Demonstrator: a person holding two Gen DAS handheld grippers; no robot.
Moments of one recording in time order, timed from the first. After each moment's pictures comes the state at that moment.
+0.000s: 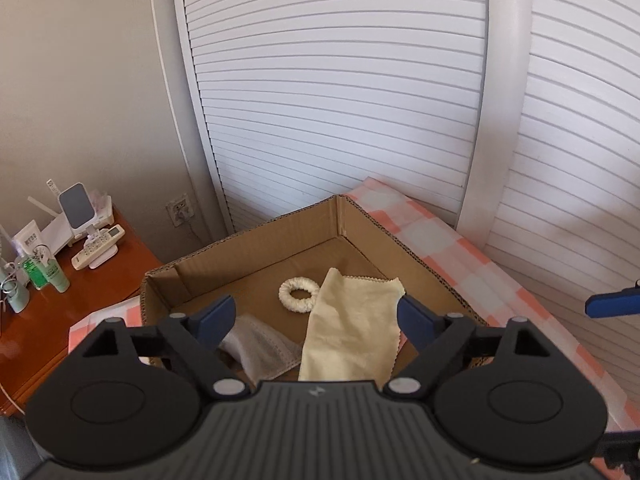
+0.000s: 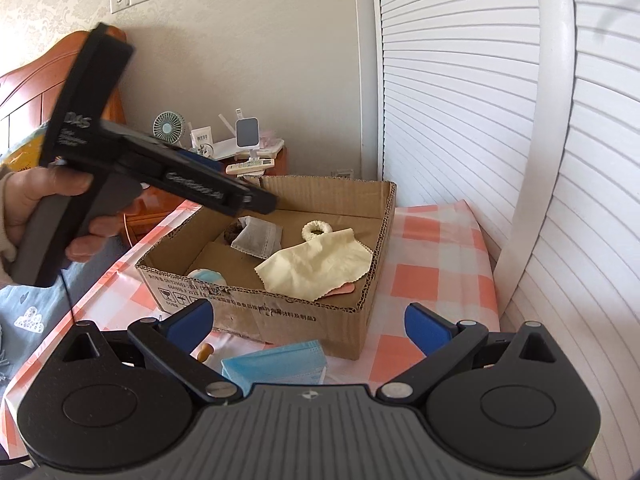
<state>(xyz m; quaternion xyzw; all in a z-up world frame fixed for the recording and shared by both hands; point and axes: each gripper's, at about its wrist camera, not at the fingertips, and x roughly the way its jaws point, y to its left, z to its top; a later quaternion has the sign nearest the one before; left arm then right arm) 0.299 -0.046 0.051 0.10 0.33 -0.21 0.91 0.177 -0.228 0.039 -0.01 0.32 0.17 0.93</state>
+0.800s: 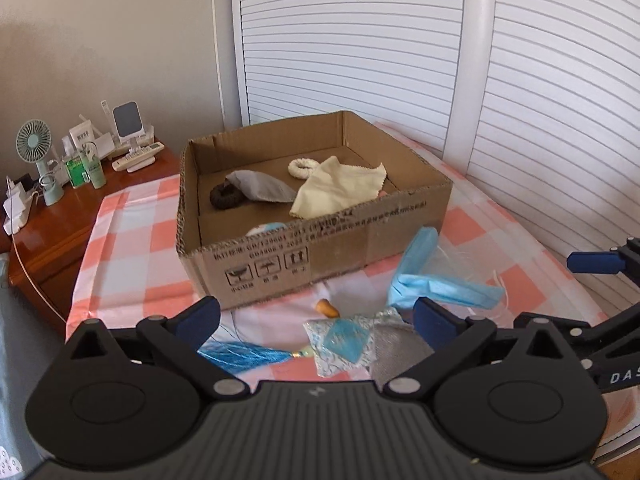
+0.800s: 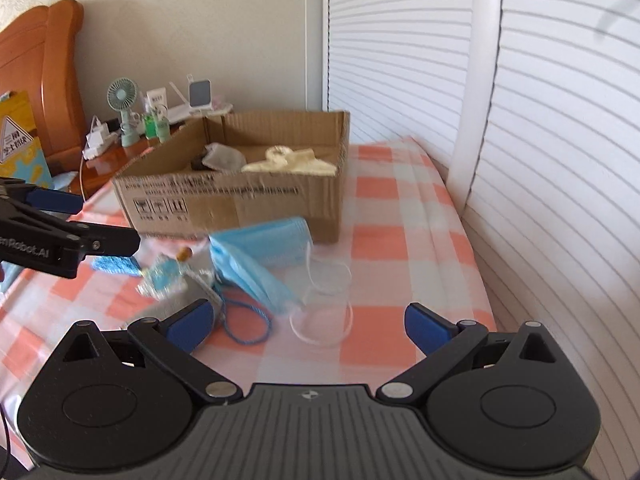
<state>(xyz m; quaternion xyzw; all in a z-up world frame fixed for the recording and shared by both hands) 0.149 0.004 0.006 0.06 0.34 -0.15 0.93 0.096 -0.217 -0.019 -0.02 0.35 0.07 0.93</state>
